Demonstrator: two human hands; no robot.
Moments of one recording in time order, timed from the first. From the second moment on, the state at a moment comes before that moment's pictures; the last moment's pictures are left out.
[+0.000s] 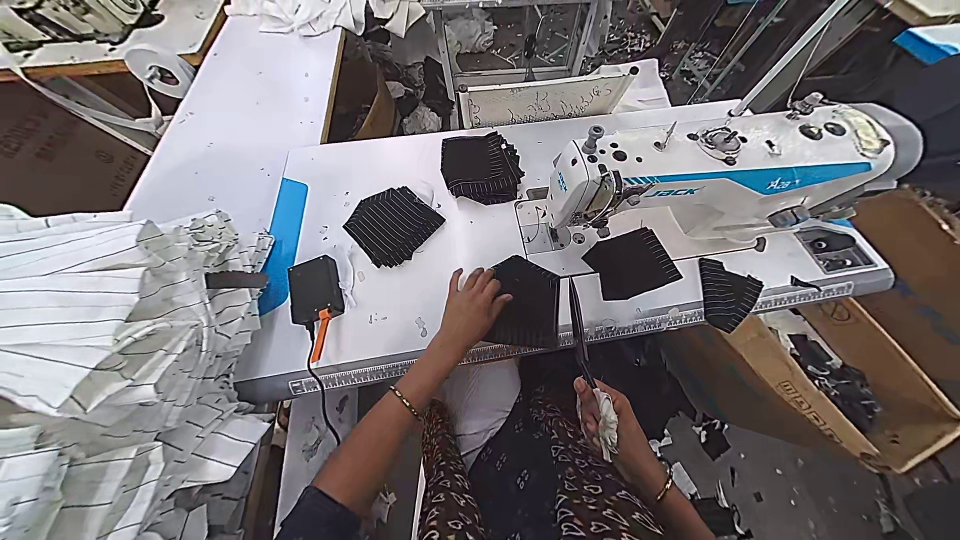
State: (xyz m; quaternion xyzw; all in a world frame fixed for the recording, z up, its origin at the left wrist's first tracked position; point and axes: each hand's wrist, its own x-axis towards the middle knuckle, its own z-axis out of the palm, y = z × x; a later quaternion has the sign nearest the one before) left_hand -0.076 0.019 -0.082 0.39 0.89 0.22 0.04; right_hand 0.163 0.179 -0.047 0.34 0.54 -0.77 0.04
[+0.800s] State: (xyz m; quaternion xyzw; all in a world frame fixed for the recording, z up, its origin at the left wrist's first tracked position) left_hand -0.069 0.052 -0.090 0.28 0.86 0.42 0.11; right_hand 0.172 0.193 -0.057 0.26 0.46 -0.82 0.22
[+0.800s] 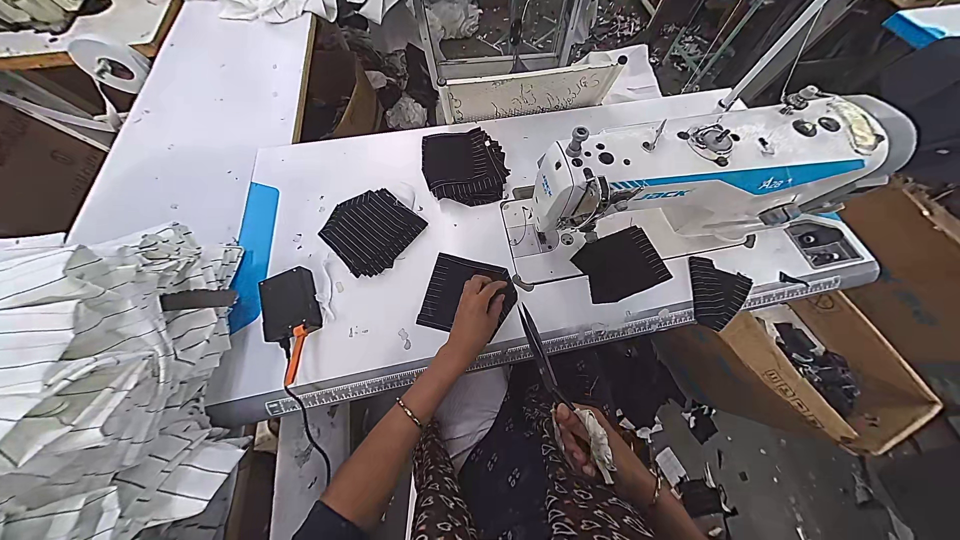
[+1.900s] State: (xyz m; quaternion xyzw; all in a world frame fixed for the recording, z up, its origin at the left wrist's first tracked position) left_hand -0.074 0.048 -0.061 0.20 0.87 0.37 0.24; right_hand 0.151 0.182 -0.062 0.25 0.39 -0.86 0.21
